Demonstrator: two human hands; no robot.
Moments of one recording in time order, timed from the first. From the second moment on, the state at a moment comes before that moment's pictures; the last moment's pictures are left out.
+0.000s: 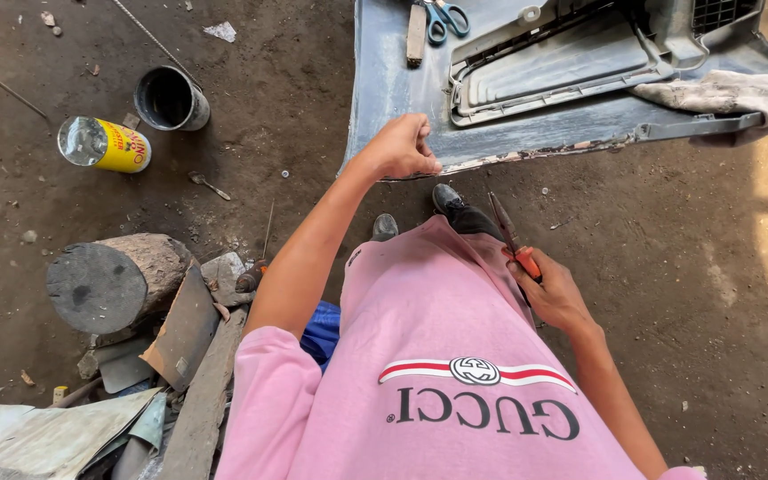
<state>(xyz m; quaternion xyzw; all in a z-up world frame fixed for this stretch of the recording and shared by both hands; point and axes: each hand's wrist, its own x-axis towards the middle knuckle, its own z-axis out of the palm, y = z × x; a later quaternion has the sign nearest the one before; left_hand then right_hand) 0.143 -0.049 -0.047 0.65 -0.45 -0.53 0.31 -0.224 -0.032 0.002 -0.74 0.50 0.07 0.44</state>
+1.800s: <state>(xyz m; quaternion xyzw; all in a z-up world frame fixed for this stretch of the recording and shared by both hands) 0.153 -0.029 -0.033 0.56 -0.53 -0.49 0.40 -0.205 -0.026 -0.004 -0.69 0.57 0.06 0.45</state>
